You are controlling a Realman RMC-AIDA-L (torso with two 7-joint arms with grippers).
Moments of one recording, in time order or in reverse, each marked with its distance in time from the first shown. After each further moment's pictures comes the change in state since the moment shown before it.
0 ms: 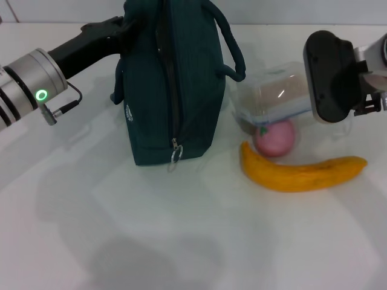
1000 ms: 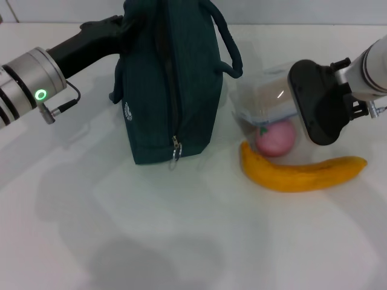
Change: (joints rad) left arm 0.003 0.000 0.003 0.013 0.007 -0.003 0.023; right arm 0.020 -0.007 -0.132 0.104 -0.002 0.138 -0.024
